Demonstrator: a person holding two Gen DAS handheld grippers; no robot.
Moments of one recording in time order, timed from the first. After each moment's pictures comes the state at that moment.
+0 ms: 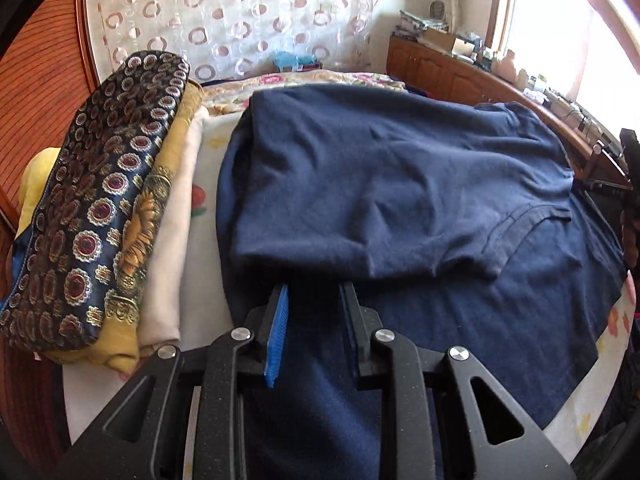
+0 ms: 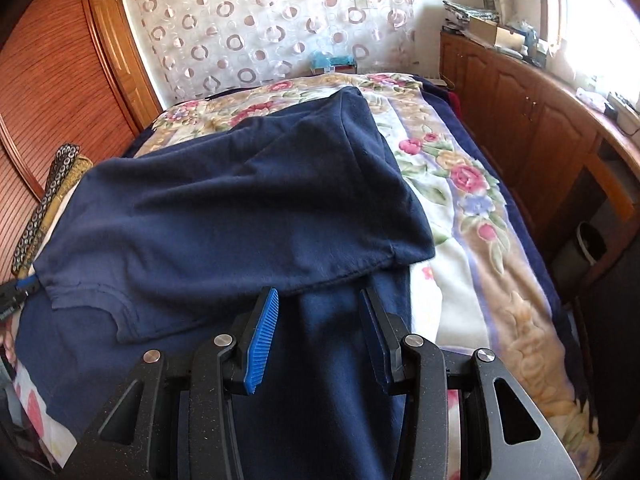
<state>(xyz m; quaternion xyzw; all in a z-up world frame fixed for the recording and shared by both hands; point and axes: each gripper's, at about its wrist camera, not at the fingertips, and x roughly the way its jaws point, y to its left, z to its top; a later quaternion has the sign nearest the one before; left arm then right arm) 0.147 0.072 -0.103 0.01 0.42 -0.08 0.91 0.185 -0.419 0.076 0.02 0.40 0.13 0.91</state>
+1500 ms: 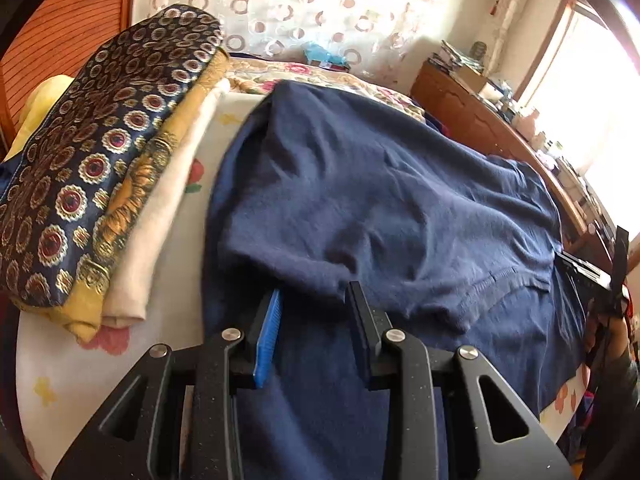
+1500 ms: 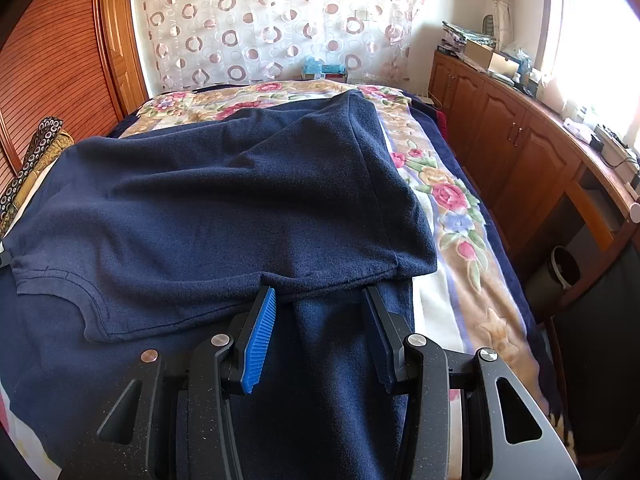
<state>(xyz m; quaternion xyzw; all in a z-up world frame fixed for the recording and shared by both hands) 0.158 0.084 -0.104 -0.13 0.43 -0.05 0.89 0.192 -0.400 0.052 -0.04 0.38 0.10 0.92</state>
